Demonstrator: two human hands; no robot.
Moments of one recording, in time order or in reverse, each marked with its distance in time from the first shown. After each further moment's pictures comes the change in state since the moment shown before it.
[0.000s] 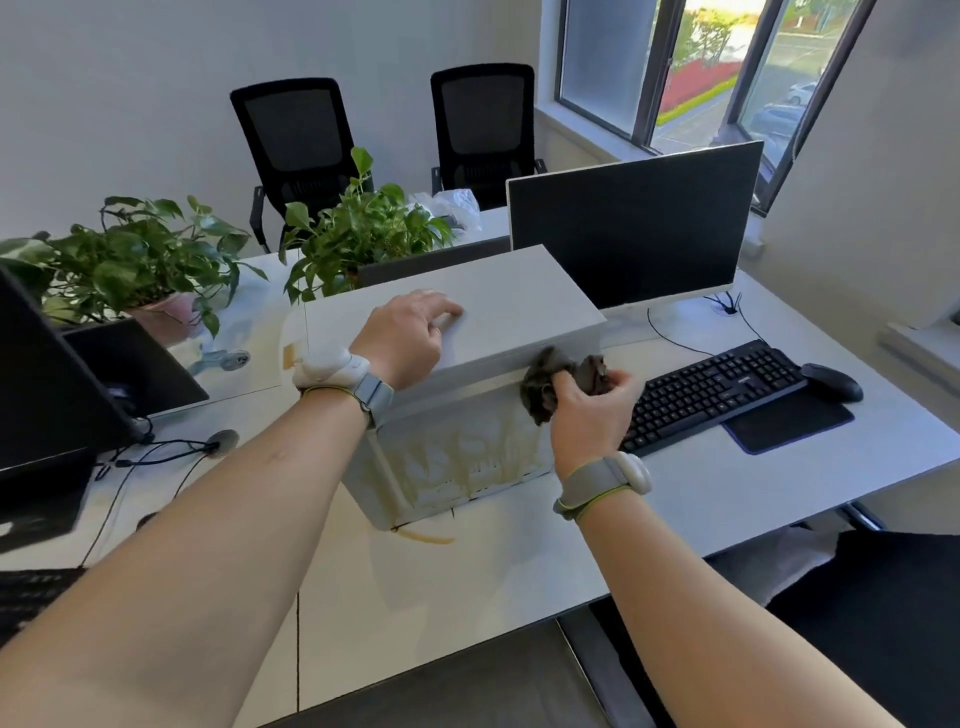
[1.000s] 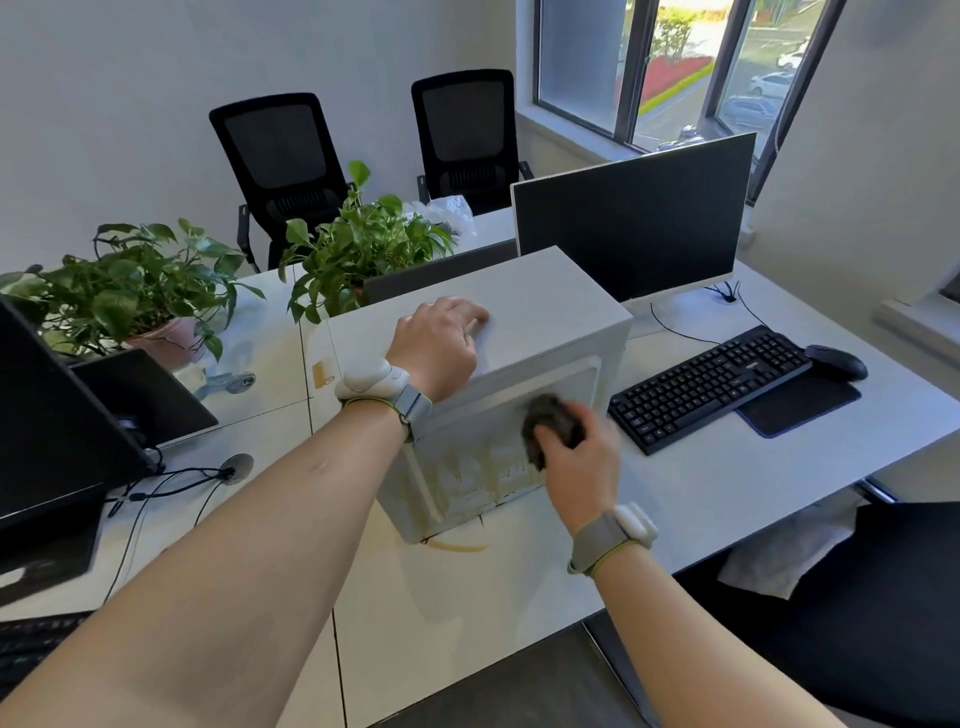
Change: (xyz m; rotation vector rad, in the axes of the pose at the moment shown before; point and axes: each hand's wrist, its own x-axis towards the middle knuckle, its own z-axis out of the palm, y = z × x) left_hand 0.001 0.002 0.003 0.083 0.028 0.018; right_hand -0.042 0.055 0.010 -0.330 -0.207 -0.178
